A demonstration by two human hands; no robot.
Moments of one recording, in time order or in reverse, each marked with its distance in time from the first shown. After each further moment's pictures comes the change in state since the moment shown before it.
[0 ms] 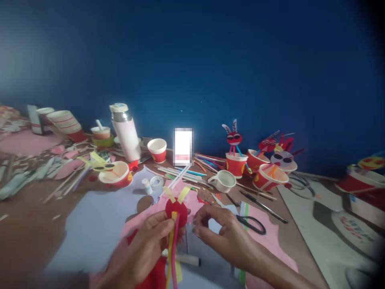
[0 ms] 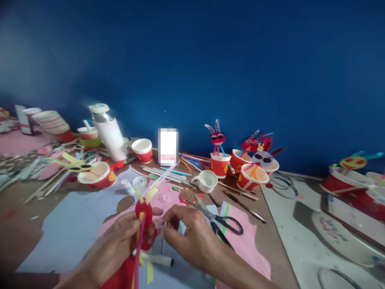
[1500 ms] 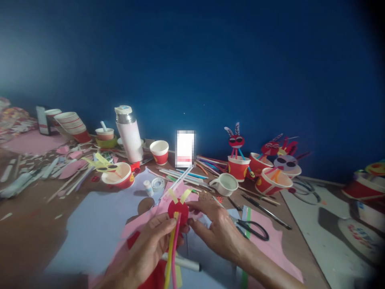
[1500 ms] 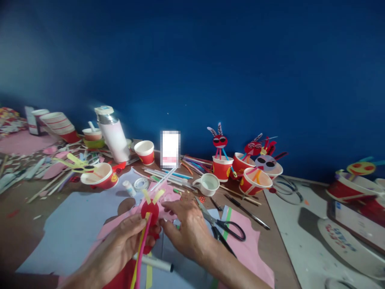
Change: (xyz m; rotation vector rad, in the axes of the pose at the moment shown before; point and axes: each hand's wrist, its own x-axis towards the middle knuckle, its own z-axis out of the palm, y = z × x) left_hand 0.010 -0.012 -0.013 -0.017 0.048 -0.009; right_hand 0.016 0.015 0.012 -0.232 0.067 -0.148
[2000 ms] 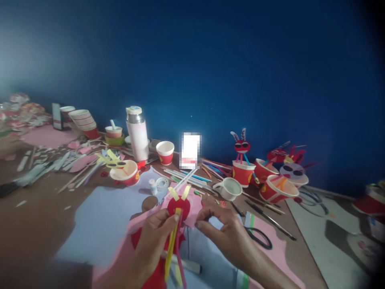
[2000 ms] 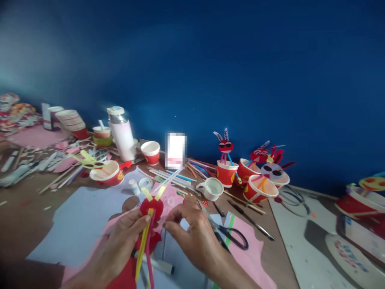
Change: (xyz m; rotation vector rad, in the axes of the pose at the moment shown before) left_hand 0.003 -0.010 0.002 0.357 0.198 0.238; right_hand -0.001 -0.014 -0.014 0.244 -0.018 0.113
